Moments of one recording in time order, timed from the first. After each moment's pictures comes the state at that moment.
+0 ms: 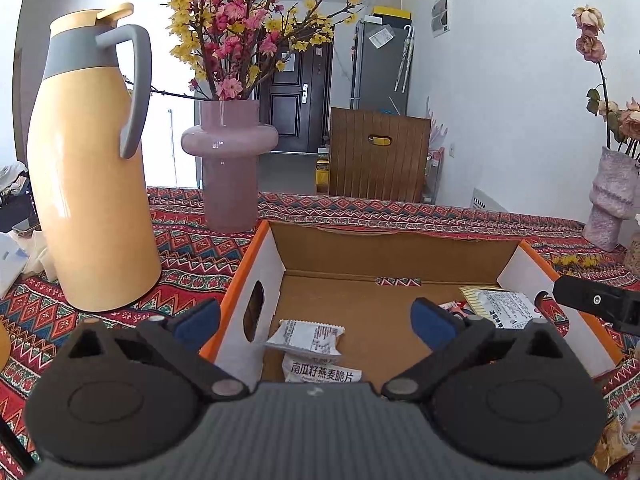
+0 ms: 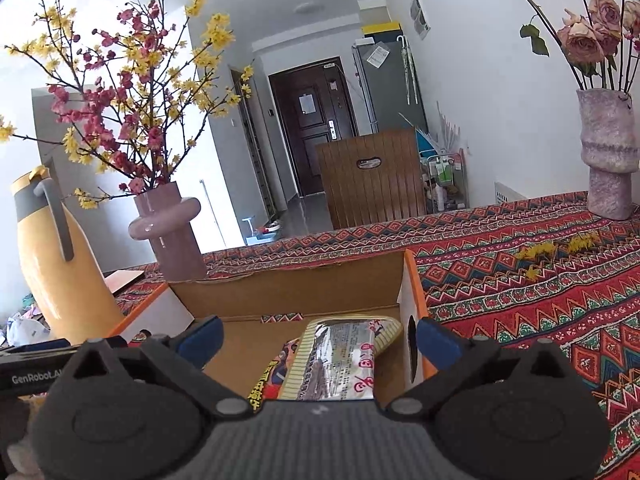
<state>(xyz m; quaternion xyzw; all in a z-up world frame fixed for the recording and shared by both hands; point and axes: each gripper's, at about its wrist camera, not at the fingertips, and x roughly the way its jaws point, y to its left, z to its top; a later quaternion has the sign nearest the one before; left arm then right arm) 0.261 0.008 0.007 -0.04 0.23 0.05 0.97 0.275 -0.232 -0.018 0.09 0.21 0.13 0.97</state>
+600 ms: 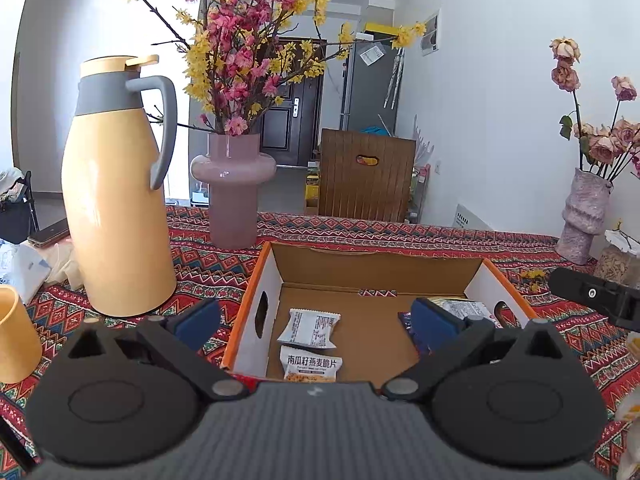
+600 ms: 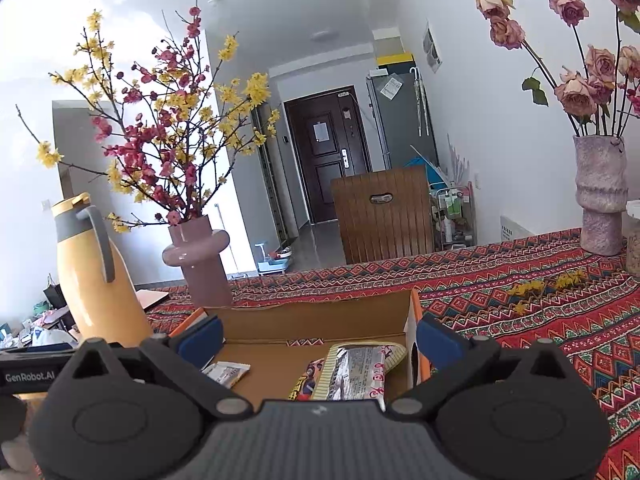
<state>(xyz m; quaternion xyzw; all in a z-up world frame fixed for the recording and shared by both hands) 0.196 0.010 0.048 -0.04 0.21 0.03 0.98 0.213 -0.235 0.024 0.08 0.17 0.14 0.97</state>
